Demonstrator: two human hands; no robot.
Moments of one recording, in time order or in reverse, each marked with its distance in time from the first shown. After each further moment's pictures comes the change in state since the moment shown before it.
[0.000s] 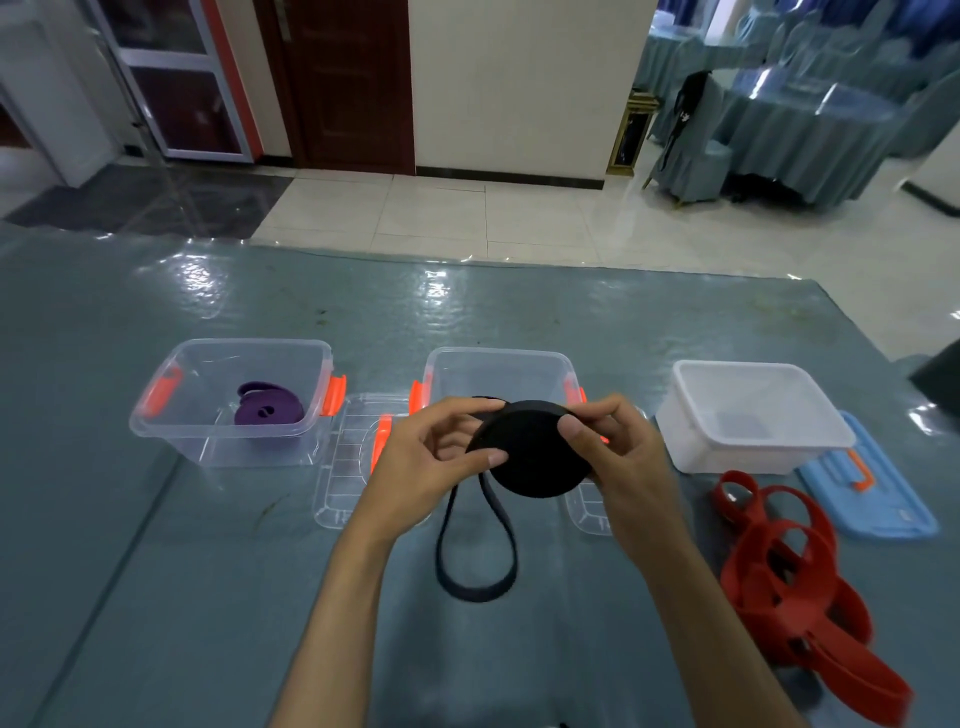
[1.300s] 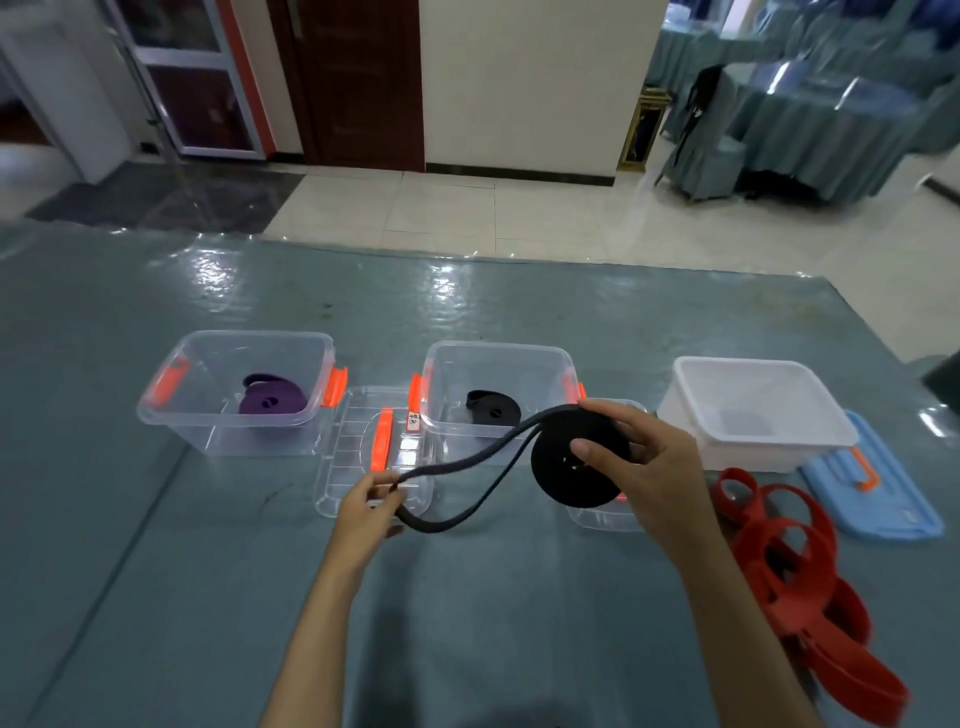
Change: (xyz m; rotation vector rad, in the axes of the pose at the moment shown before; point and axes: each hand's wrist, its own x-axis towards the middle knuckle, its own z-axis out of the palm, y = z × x) left_hand -0.038 -0.135 -0.045 0.097 0.421 -0.551; right_hand -0.003 0.004 -0.046 -0.287 -0.041 -0.094
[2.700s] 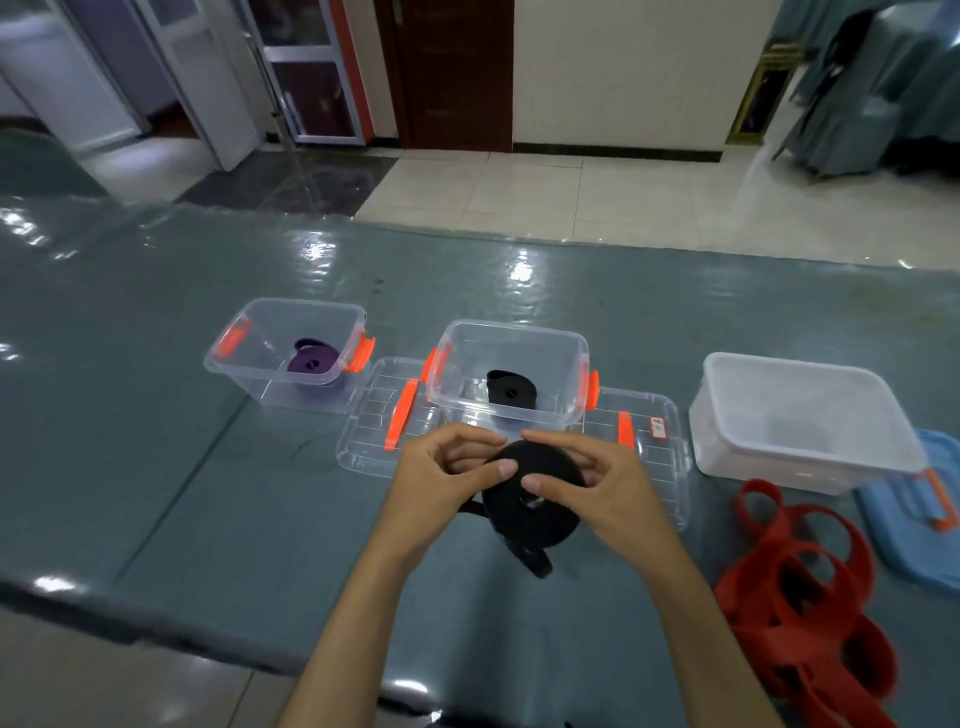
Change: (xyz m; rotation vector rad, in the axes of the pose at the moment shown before) left_hand -0.129 0.099 0.118 -0.087 -0.094 0.350; right_hand -0.008 0.020 -0.049 0.140 -0.420 0.115
